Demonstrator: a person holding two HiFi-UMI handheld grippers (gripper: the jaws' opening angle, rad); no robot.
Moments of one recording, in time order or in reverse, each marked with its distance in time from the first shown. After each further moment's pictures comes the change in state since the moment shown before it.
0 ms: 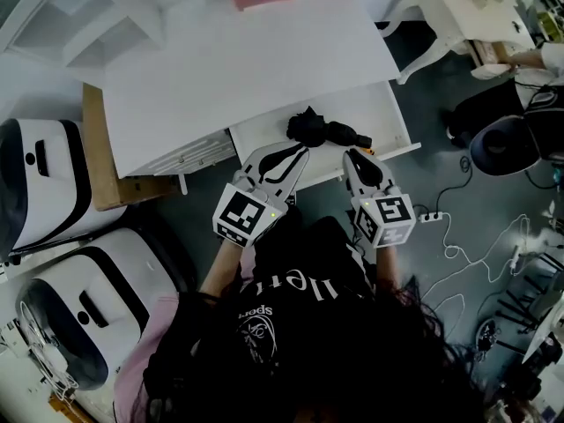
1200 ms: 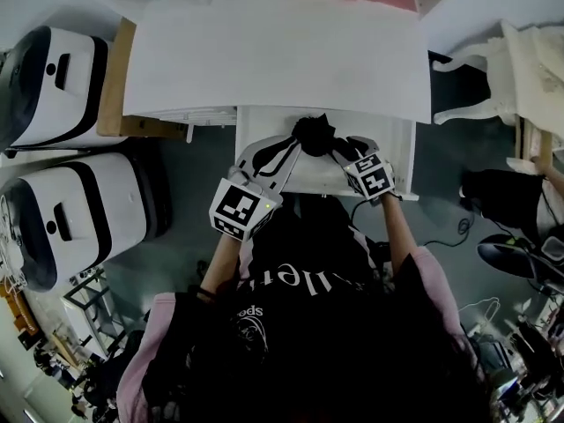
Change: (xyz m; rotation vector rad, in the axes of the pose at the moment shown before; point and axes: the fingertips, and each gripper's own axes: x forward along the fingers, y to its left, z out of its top) left arm 0.052 0.050 -0.028 -0.174 0.104 0.456; right arm 0.155 -0.089 -0.114 -0.447 0.543 0.496
